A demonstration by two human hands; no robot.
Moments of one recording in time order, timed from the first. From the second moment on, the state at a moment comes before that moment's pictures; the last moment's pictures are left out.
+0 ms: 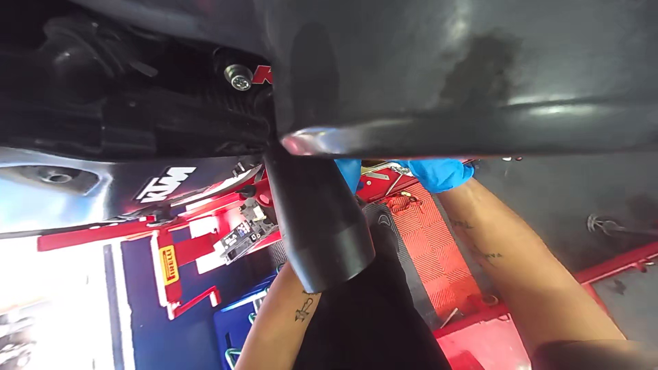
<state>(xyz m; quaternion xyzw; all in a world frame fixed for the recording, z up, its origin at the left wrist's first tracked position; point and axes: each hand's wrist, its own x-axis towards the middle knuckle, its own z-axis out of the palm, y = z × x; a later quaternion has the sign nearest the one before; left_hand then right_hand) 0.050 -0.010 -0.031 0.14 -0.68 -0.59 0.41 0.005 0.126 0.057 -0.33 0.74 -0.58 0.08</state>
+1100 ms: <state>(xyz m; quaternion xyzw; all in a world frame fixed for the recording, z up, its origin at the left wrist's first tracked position) 0.052 -0.047 -0.019 0.14 -0.75 -0.53 0.35 0.028 0.054 -0.006 -0.18 0.71 -0.68 0.04</state>
